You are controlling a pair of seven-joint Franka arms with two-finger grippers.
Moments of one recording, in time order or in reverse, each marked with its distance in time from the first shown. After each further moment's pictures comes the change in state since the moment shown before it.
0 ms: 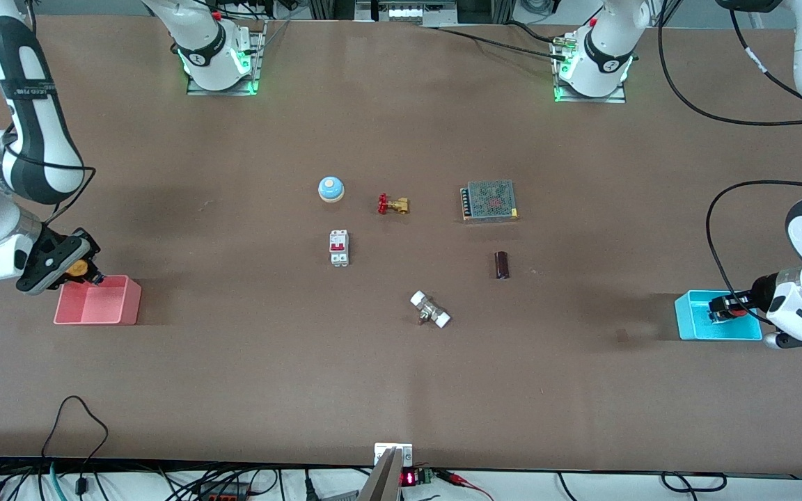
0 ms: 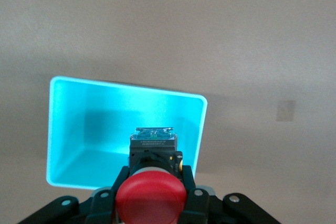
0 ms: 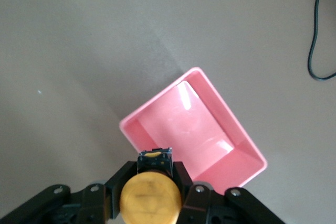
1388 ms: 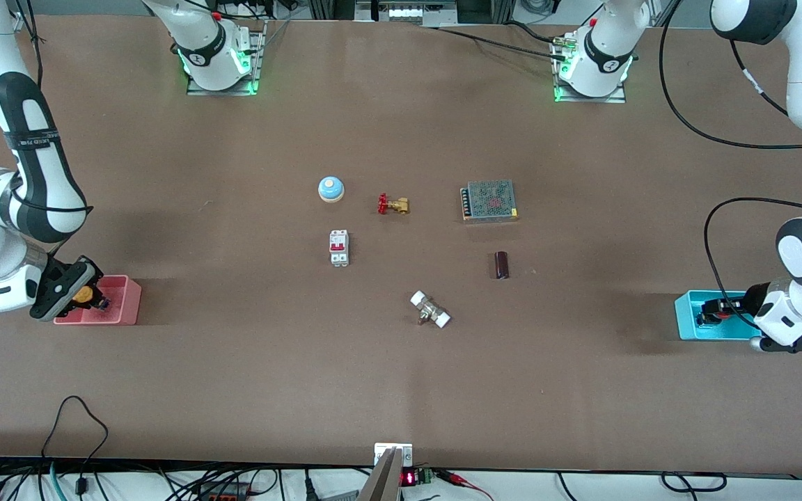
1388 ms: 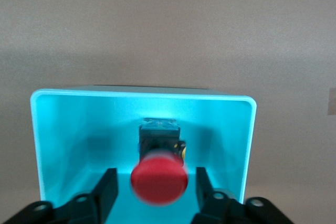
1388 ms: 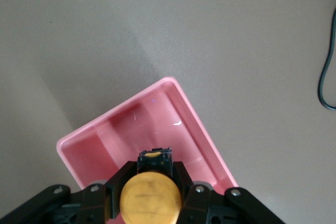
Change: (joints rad) left arm 0.025 0.113 0.007 0.054 0.005 0.015 0.115; right arm -0.029 0.195 0.021 0.145 0.046 0.040 -0.138
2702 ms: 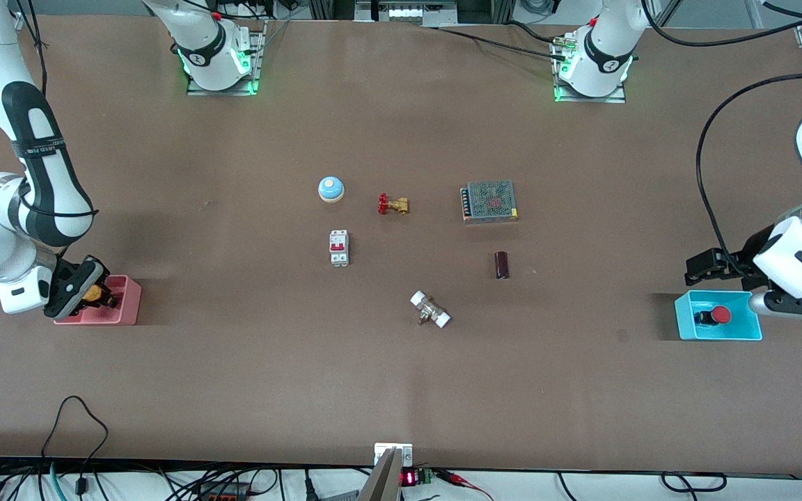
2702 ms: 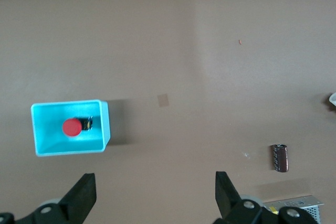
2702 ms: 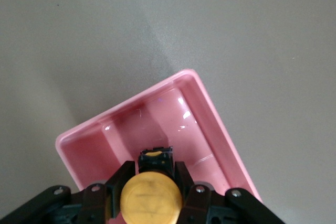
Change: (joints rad) left arm -0.307 -0.434 0.030 0.025 -0.005 -0.296 -0.198; right arm -0.009 0.031 0.003 0.000 0.001 -0.001 -0.049
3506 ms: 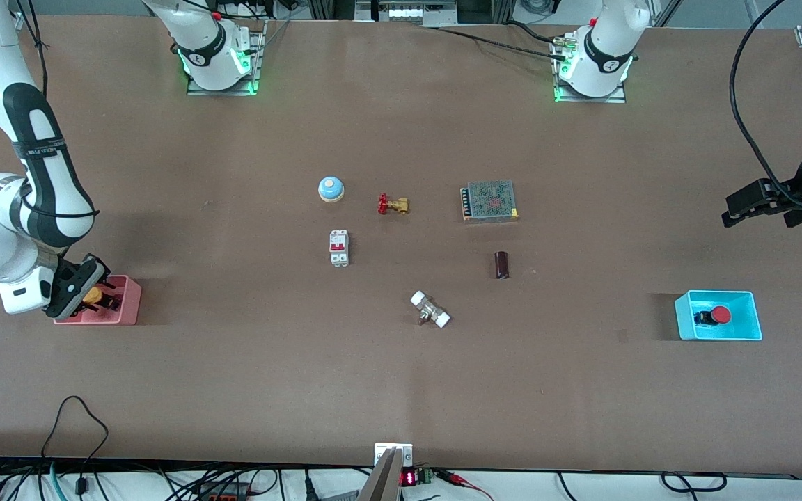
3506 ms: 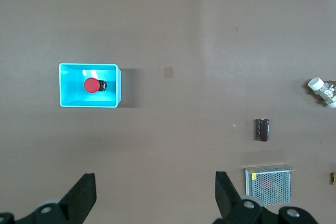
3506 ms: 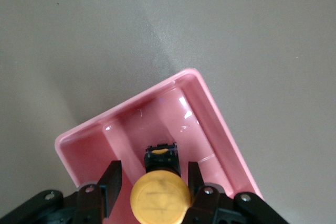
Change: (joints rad) left arm -0.013 -0.178 0.039 -0.033 -0.013 -0.158 -0.044; right arm 0.000 0.004 0.000 0.000 0.000 0.001 -0.001
